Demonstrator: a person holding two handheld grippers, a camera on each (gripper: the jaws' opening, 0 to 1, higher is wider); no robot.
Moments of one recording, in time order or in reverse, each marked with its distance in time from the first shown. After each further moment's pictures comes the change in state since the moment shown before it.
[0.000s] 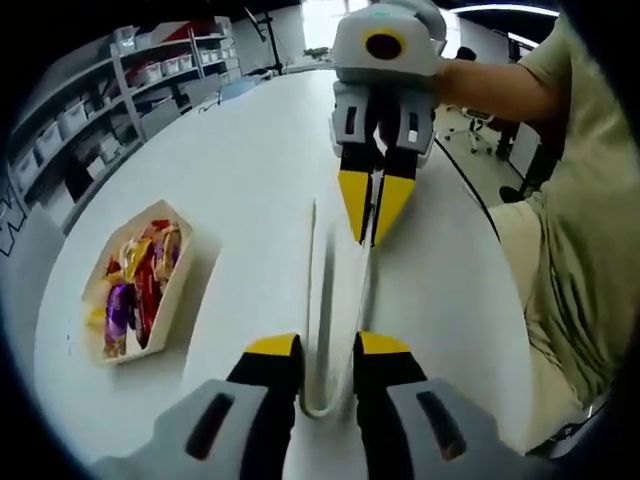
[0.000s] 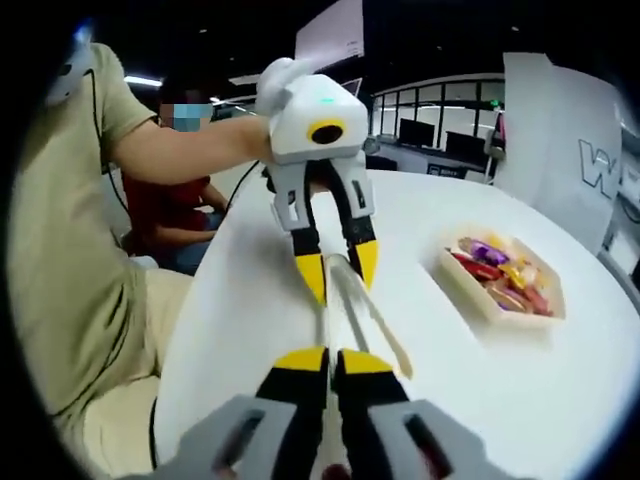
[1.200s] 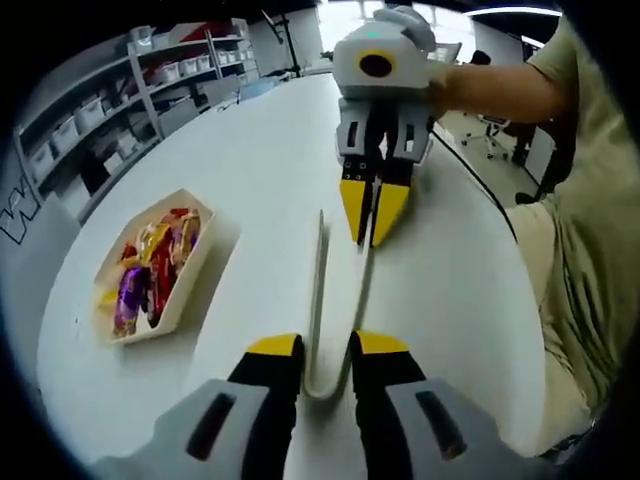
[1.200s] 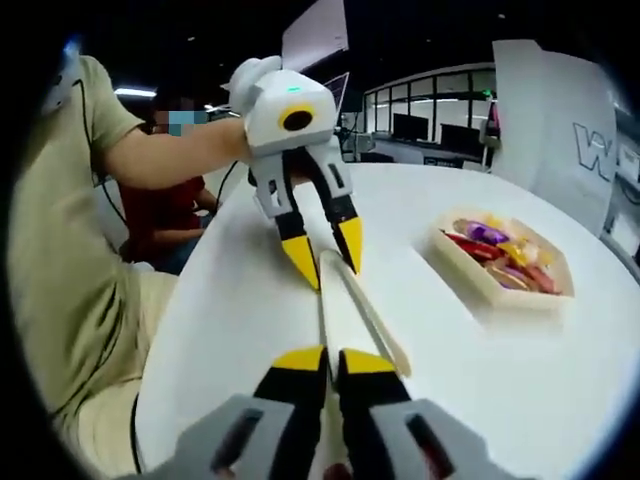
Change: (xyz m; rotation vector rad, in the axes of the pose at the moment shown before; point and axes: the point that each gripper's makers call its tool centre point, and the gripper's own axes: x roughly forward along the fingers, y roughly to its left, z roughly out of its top) left arm -0.005 0.011 -0.011 -0.034 -0.019 0.074; right arm 0.011 -0.013 -0.011 0.051 -0.003 0.006
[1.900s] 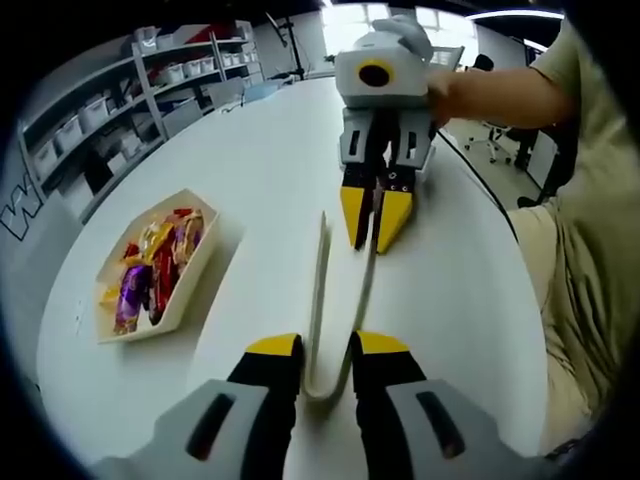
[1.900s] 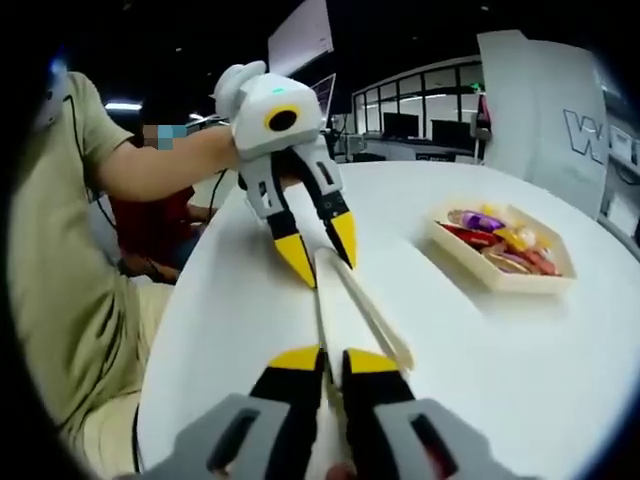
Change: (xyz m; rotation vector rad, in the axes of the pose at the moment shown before) left arm 0.000 0.002 0.000 -0.011 -0.020 0.012; right arm 0.002 -0.001 -0.003 0.078 -0.021 -0.006
